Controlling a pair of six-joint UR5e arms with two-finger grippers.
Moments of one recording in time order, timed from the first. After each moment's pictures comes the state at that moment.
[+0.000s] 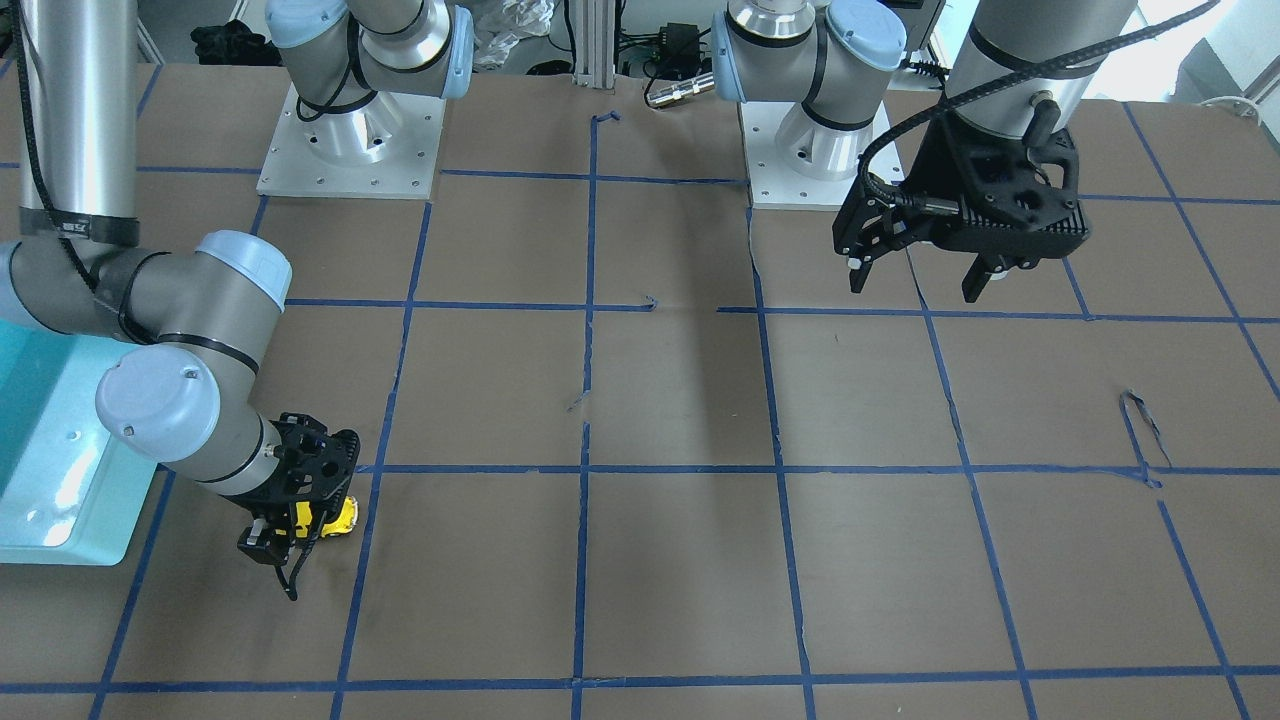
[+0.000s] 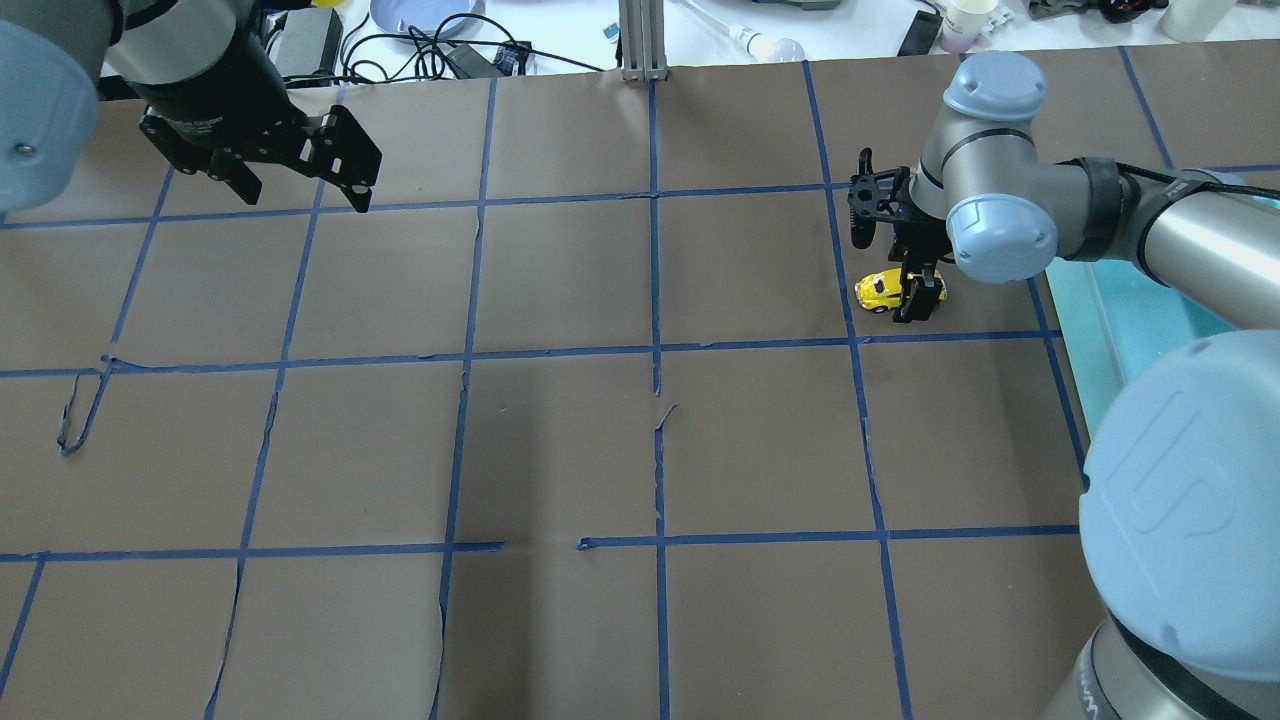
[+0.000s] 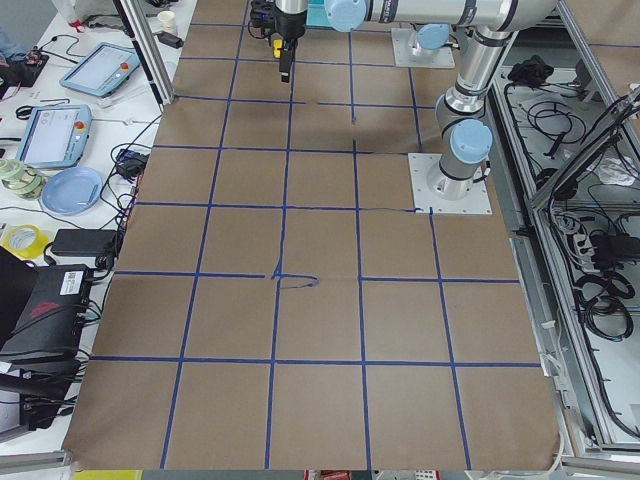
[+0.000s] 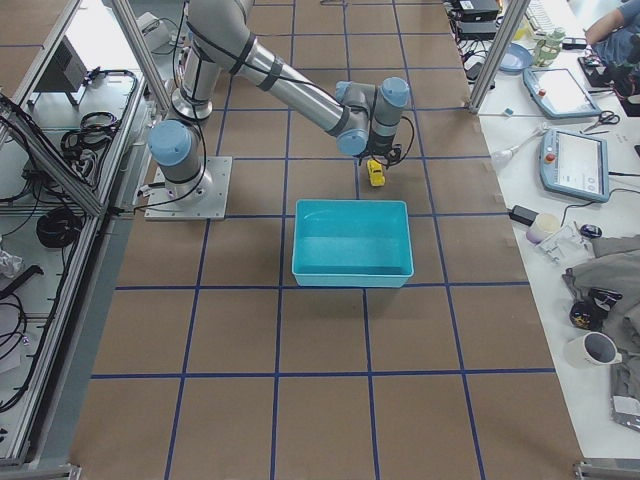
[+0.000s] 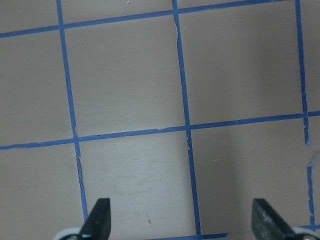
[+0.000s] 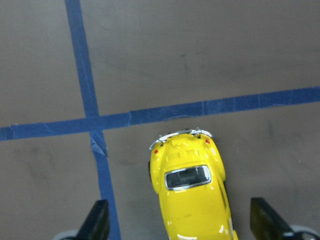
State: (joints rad) left arm -1.54 -1.59 -1.53 -1.49 1.60 0.14; right arm 1.46 -1.07 1.73 -2.17 -1.57 -1.56
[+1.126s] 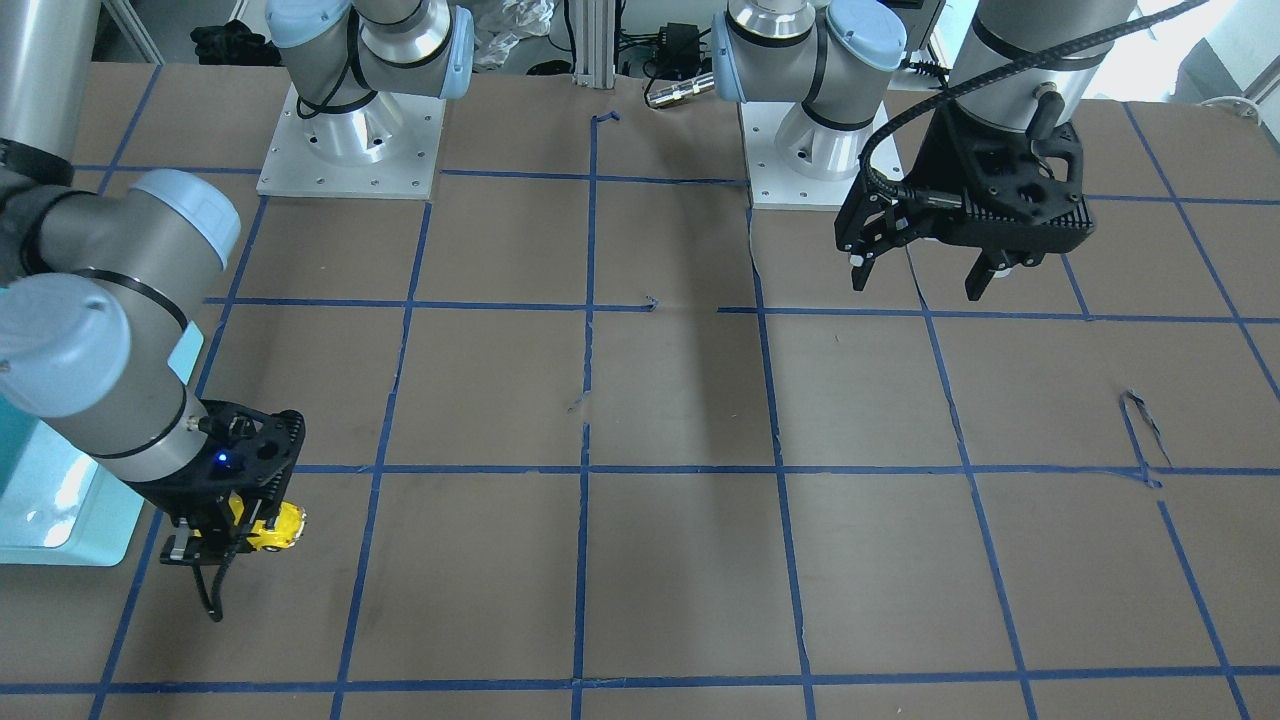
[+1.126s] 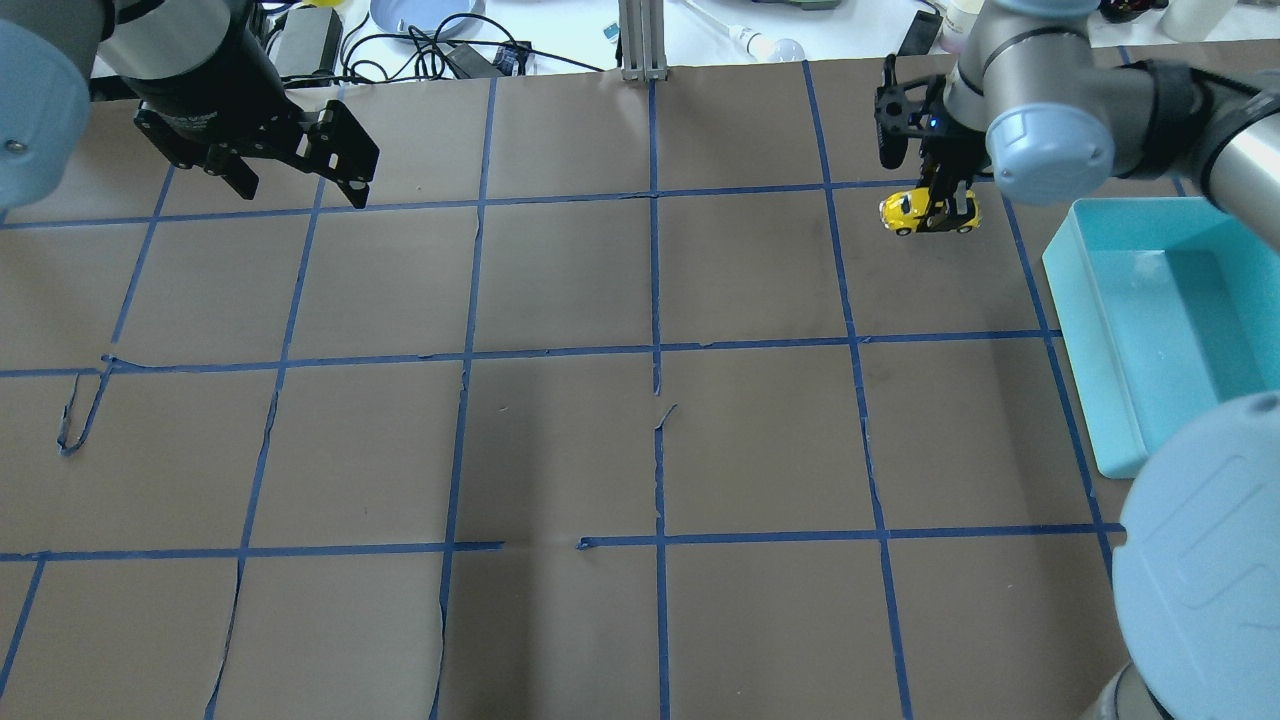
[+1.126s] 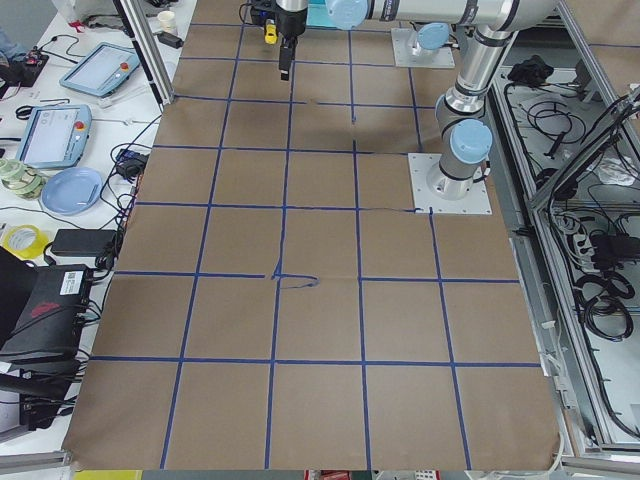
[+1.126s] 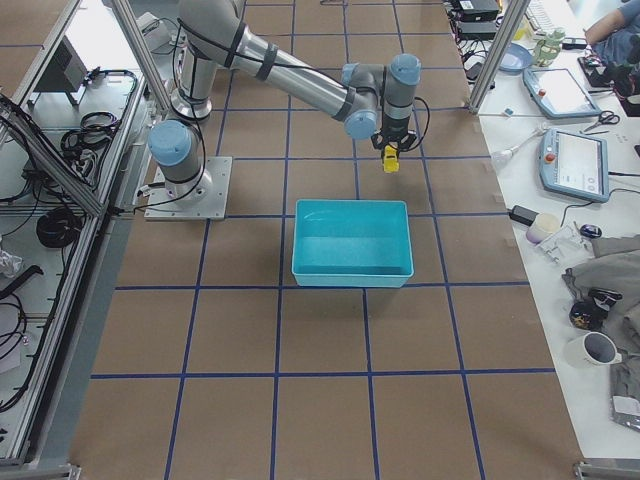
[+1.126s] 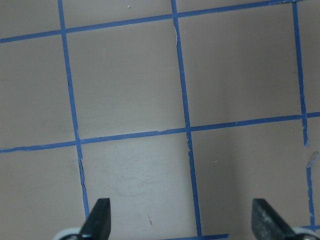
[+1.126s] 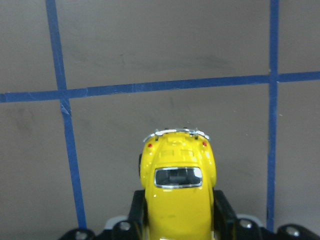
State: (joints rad) left arm -1.54 -1.59 -1.52 -1.49 1.61 0.15; right arm 1.45 -1.18 1.54 -2.02 -1.60 -1.62
